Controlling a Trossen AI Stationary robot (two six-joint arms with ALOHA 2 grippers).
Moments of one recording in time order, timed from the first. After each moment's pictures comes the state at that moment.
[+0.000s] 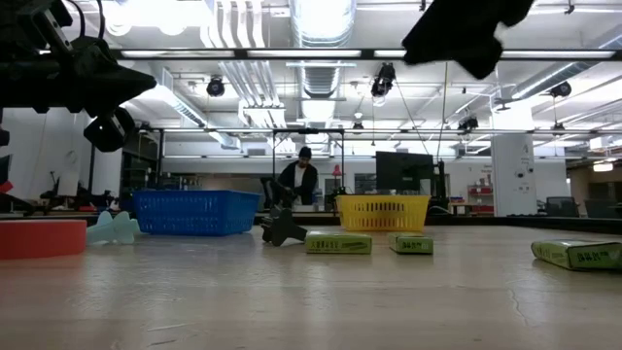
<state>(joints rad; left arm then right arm) 0.15 0.06 0.01 0.04 0.15 -0.61 0.47 1.41 0.91 -0.20 0.47 0.64</state>
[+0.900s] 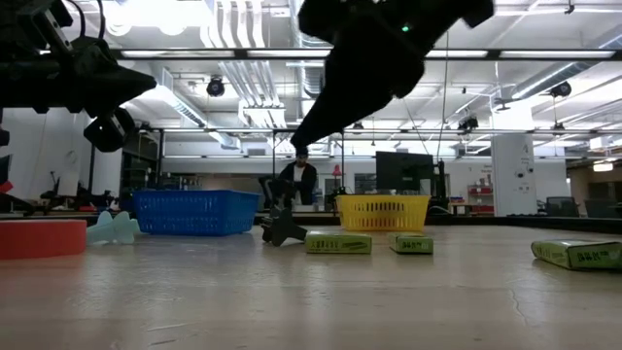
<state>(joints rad) 0.15 0.06 0.01 0.04 0.15 -0.61 0.25 1.85 1.21 -0.17 0.27 0.05</state>
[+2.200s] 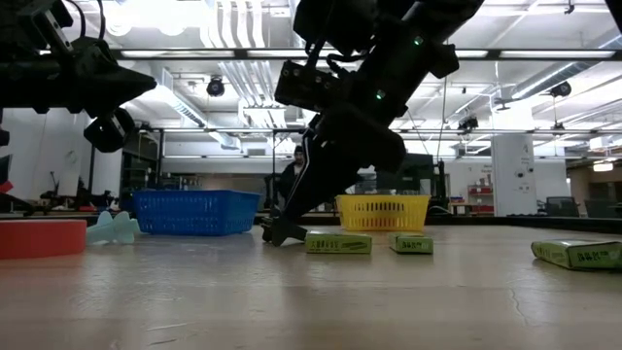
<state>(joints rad) 0.15 0.07 0.01 0.04 0.15 -0.61 0.18 2.01 1.26 -0.17 0.17 -0.01</state>
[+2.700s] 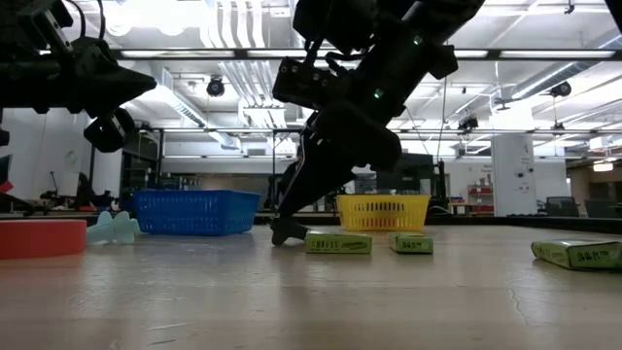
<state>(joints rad) 0.15 0.07 0.01 0.04 0.15 -0.61 0.18 2.01 1.25 -0.14 0.17 -0.01</state>
